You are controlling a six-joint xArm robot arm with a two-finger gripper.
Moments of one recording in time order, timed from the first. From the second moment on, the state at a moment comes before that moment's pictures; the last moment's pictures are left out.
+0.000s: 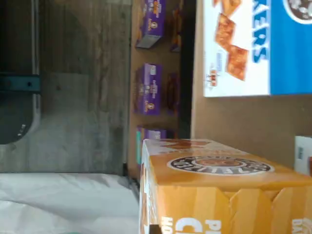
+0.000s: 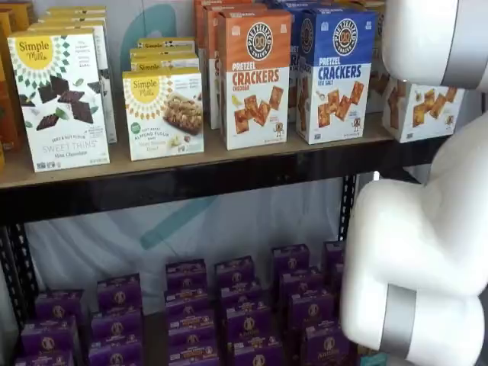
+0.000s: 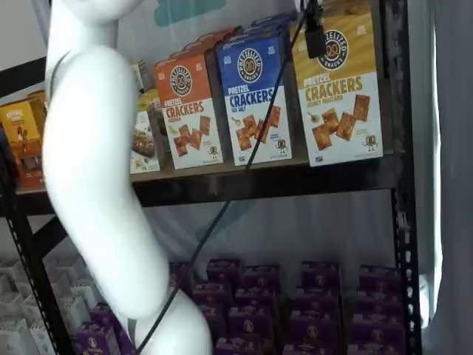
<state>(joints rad) -0.66 -0.28 -1.69 0.10 1.75 -2.21</state>
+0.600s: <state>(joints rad) -0.64 -0.47 -1.55 0.08 1.90 -2.18</state>
